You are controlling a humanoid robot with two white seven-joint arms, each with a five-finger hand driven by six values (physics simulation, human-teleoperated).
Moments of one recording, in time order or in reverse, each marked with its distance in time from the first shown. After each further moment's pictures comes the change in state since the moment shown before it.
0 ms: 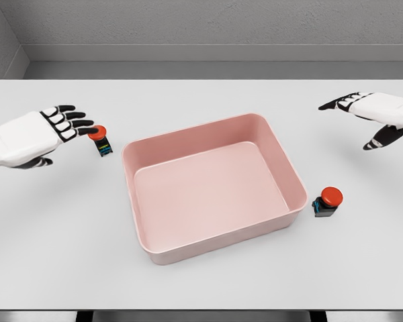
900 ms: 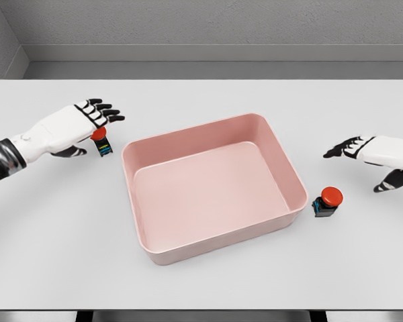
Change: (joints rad) left arm -0.170 -0.297 -0.071 0.276 -0.130 0.000 -0.006; right arm 0.143 -0.097 0.005 -0.010 0.002 -0.233 -0.024
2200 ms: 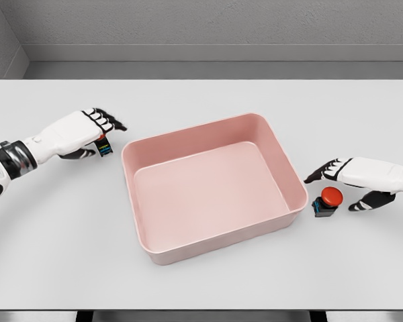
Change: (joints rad) left arm -0.041 -0.041 -0.061 0.111 -0.012 0.000 0.002; right arm 0.160 0.000 -0.088 -0.140 -0.029 0.029 -0.002
